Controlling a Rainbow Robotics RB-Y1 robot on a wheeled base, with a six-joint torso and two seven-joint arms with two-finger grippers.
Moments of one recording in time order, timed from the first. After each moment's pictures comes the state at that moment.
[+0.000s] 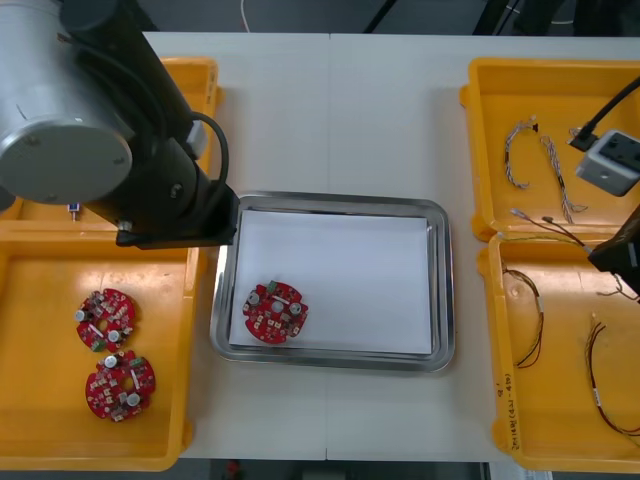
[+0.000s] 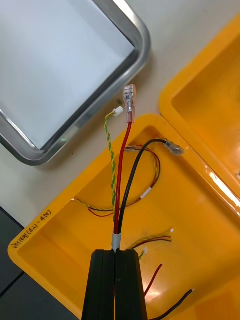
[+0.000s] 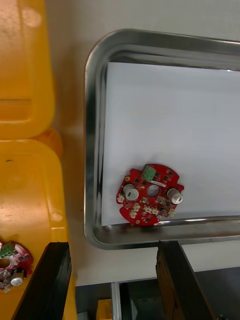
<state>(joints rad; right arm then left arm) -0.32 -1.20 -0.09 -2.40 -1.35 1.70 1.49 -0.78 0.80 -0.44 -2.12 1.01 1.85 -0.48</state>
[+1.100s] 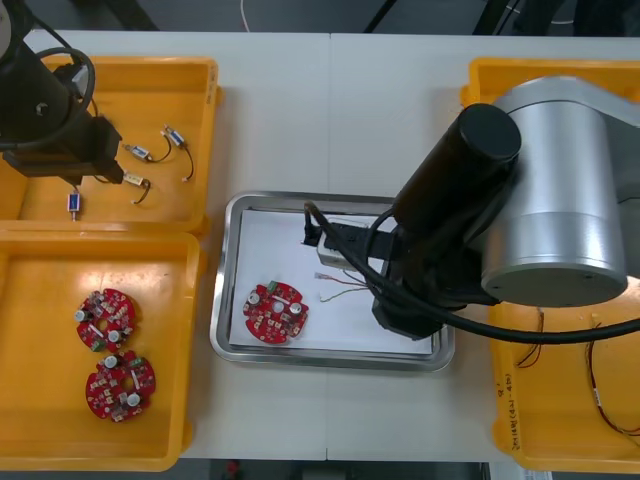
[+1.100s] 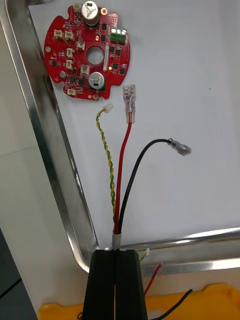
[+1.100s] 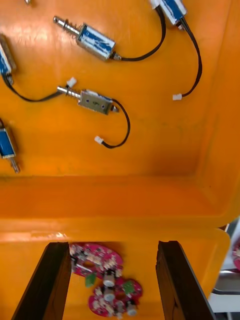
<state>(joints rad) -0.91 -0.79 0.80 -2.26 -1.01 1.68 1.45 -0.78 0.87 -0.18 -1.63 0.93 1.83 -1.10</state>
